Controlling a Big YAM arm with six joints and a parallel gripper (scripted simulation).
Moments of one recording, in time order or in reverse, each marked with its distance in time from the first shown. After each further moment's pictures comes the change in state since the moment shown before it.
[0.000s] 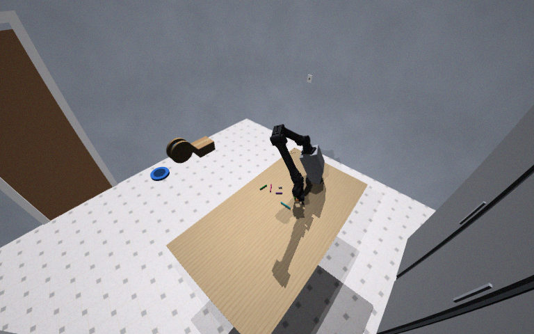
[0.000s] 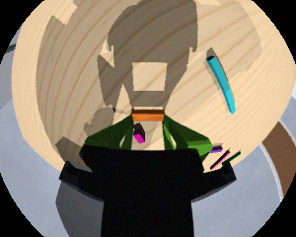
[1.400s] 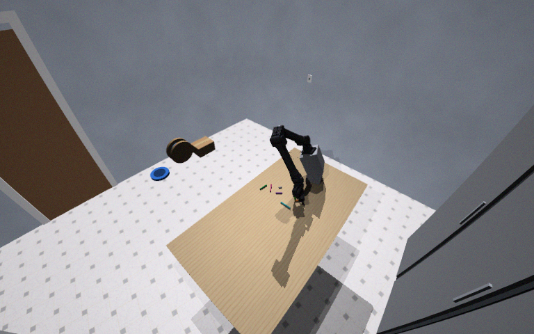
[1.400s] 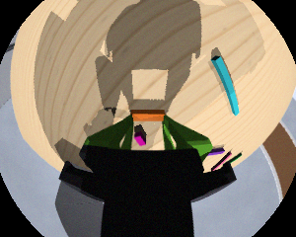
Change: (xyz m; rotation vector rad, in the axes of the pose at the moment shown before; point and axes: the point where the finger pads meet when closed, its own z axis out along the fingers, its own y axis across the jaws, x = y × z) arm 0.002 0.002 0.007 -0.003 0.005 -0.005
